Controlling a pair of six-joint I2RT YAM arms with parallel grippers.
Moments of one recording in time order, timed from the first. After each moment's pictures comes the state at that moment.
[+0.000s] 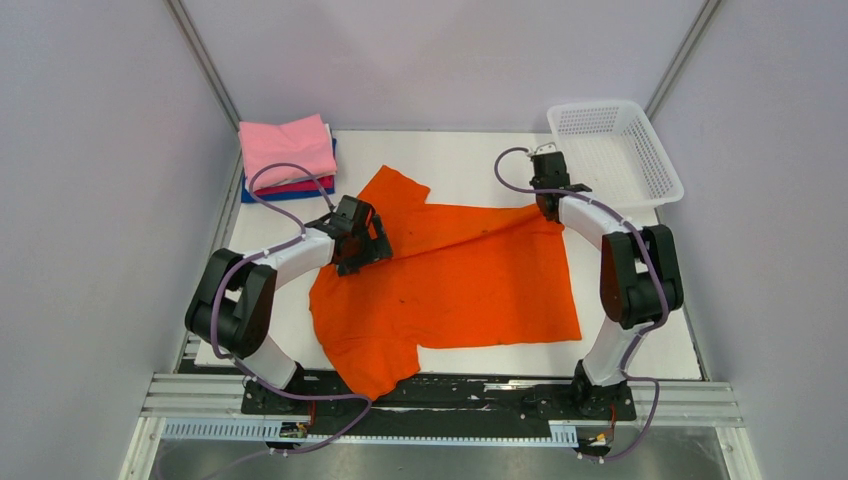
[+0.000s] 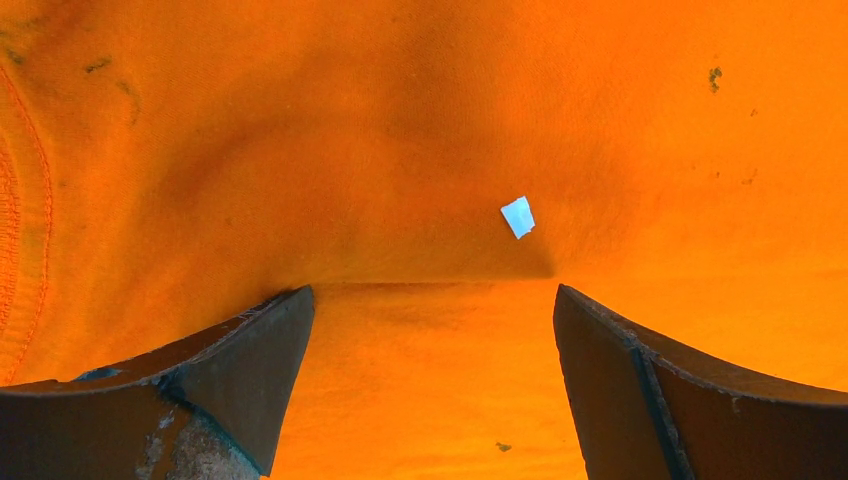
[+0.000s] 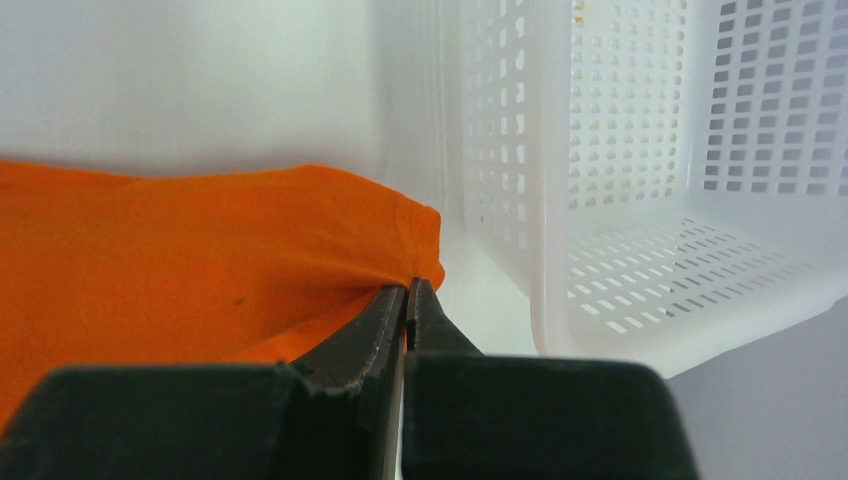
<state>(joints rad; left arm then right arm) -0.41 1.60 0.89 -0.35 -0.08 -0.75 0.20 1.81 1.23 -0.23 0.47 -0.20</state>
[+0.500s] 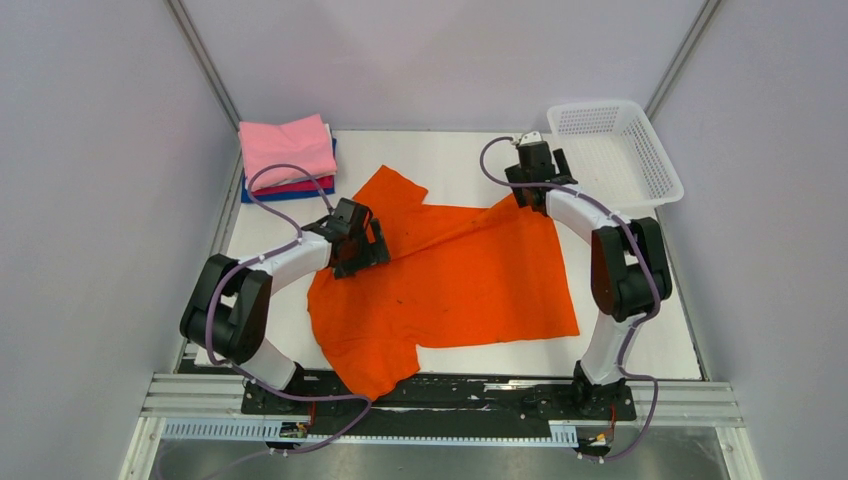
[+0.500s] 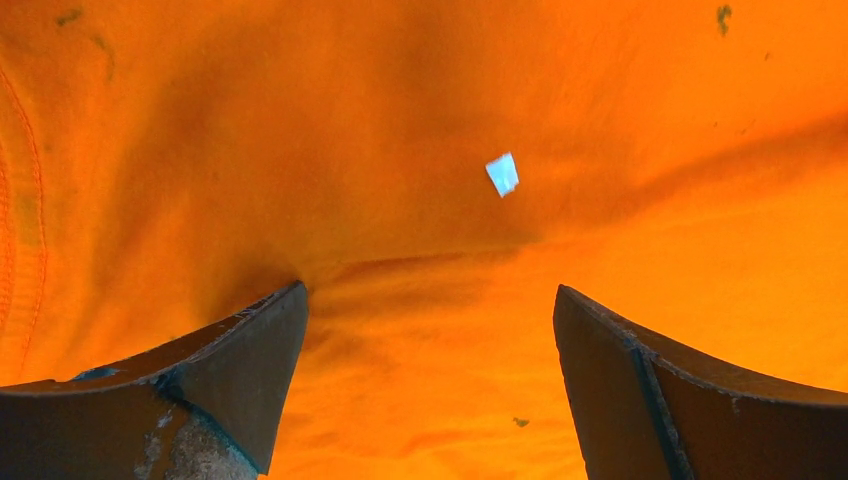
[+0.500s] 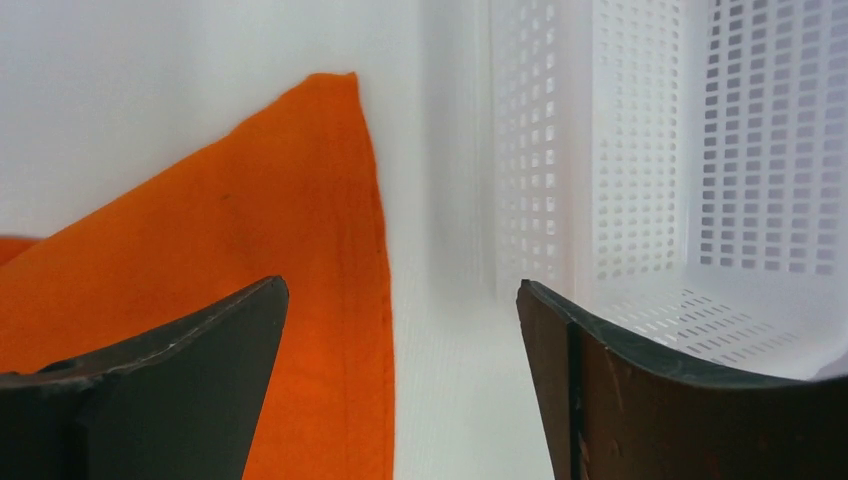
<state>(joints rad) -0.42 1.56 0.87 -0.37 -0.06 -0.71 0.26 1.86 1.32 -0.20 0.49 -0.22</state>
